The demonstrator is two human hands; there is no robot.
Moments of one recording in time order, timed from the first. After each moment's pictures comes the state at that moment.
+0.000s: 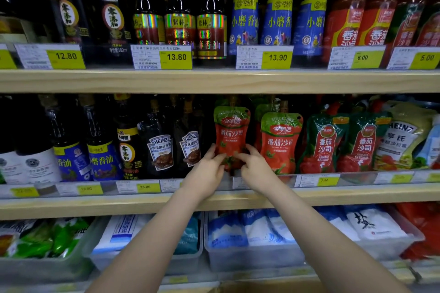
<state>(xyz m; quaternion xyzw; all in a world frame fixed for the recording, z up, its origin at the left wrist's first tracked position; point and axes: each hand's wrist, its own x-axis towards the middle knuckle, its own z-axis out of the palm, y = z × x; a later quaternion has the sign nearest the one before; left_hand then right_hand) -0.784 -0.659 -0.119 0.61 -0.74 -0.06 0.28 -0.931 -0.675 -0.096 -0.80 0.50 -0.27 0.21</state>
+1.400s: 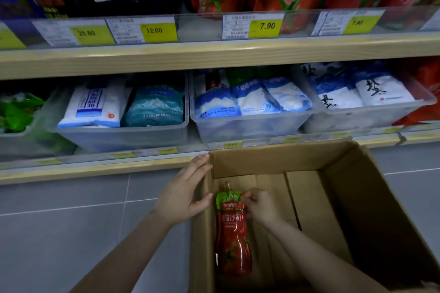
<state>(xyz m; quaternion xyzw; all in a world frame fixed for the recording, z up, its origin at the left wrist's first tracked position) -0.781 -0.484 -0.382 0.54 -0.80 -0.15 0.23 -1.001 -0.509 -0.432 -0.52 0.65 -0.15 0.53</state>
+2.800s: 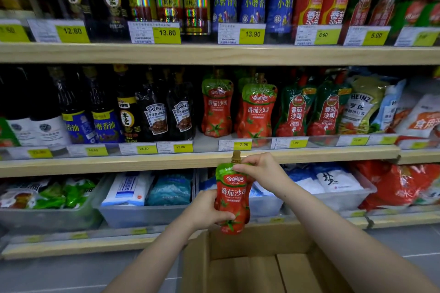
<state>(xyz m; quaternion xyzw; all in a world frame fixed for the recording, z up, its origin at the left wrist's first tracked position) -0.829 -0.536 -0.210 0.57 -0.68 -0.37 0.27 -0.999 -0.577 -0.119 -0.70 0.41 -0.36 0.47</state>
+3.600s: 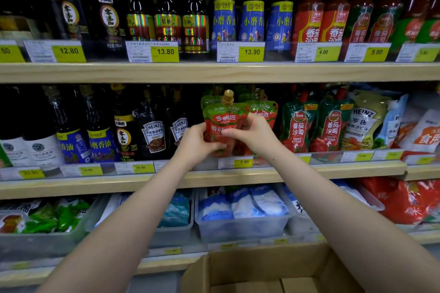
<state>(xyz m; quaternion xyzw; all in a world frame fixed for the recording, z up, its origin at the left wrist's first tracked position) -0.803 -0.623 -0.069 0.56 -0.66 -0.17 0.46 -0.967 -0.642 -0.041 -0.72 0.31 -0.47 0.40</state>
